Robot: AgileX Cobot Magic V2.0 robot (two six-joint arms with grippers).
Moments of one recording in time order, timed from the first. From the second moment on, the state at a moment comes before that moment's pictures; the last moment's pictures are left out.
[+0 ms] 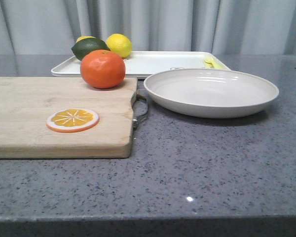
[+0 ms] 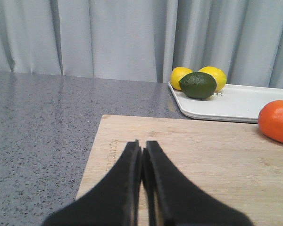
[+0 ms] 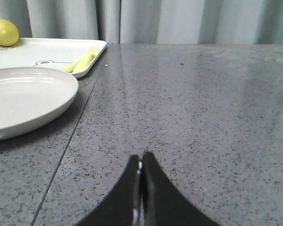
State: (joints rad) left arm -0.04 0.00 0.00 -0.13 0.05 -0.03; right arm 0.04 -0.01 0.03 -0.12 0.12 0.18
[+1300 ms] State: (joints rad) left arm -0.04 0.13 -0.20 -0.13 0.04 -0.03; right arm 0.04 0.17 -0.22 -0.12 0.16 0.18
